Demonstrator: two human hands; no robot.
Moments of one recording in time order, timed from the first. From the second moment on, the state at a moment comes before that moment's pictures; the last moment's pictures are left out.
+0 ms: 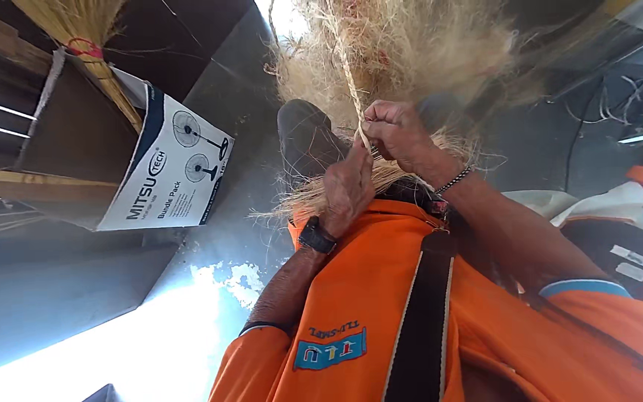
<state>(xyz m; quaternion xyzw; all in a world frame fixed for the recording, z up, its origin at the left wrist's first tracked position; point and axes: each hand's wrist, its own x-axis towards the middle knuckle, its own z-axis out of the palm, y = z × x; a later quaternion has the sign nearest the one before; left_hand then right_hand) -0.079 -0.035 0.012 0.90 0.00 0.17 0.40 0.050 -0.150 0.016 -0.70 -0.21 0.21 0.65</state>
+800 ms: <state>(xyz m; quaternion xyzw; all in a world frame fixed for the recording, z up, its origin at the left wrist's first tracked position) -0.012 -0.005 -0.007 0.72 0.04 0.11 0.69 0.071 -0.177 0.020 -0.63 -0.19 0.38 0.65</state>
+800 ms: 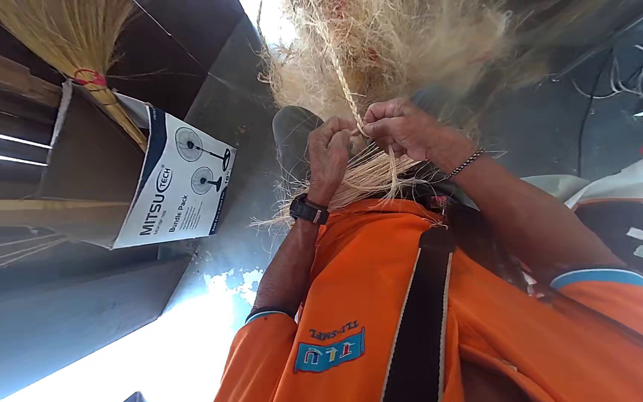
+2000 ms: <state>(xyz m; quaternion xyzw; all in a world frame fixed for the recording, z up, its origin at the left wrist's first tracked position) -0.029 -0.008 0.014 0.74 0.05 0.15 0.65 0.103 -0.346 0.033 -0.88 -0.29 0.15 0.36</state>
